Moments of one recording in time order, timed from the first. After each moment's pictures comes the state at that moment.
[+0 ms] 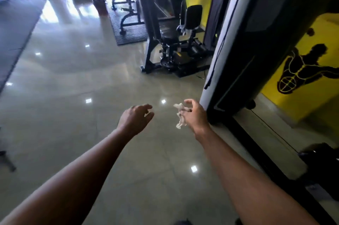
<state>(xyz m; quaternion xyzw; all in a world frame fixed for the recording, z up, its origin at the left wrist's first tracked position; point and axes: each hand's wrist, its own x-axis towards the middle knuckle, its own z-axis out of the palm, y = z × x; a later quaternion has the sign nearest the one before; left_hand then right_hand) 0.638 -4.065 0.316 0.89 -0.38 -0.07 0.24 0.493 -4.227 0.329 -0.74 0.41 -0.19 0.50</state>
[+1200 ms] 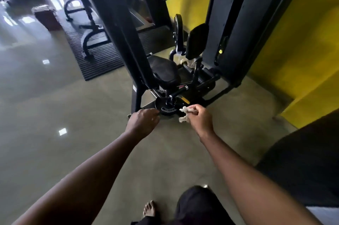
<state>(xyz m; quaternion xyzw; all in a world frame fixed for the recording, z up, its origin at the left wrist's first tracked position) 1.372 -4.598 0.276 0.84 -0.49 -0.11 0.18 1.205 -4.722 0.267 -0.66 0.51 -0.26 0.48</state>
